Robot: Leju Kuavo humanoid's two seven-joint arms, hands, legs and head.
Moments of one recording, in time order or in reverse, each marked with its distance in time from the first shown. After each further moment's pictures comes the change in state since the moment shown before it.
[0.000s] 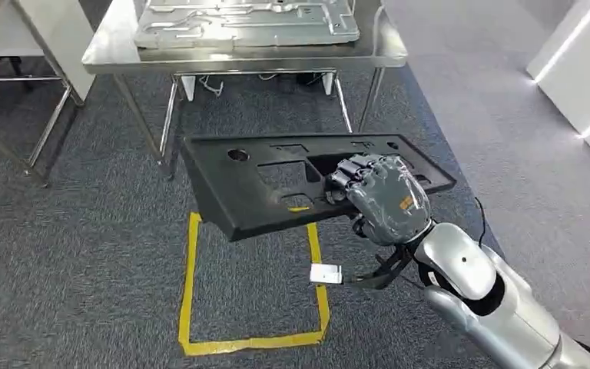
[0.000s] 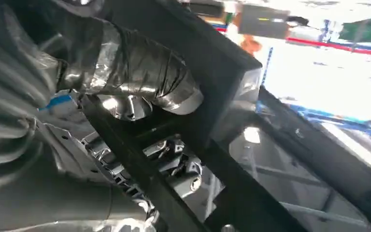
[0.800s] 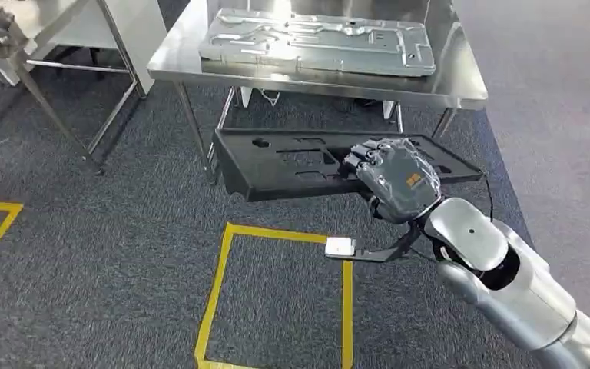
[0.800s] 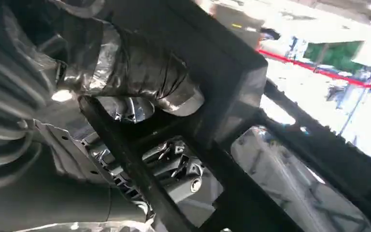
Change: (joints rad) left arm 0.005 -0.007 -0.004 0.000 0.014 0.003 -0.006; right arm -0.113 -0.067 0.004 0.070 -0.042 0.127 0.000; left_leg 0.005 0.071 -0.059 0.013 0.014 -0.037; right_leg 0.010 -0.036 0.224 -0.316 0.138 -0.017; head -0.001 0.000
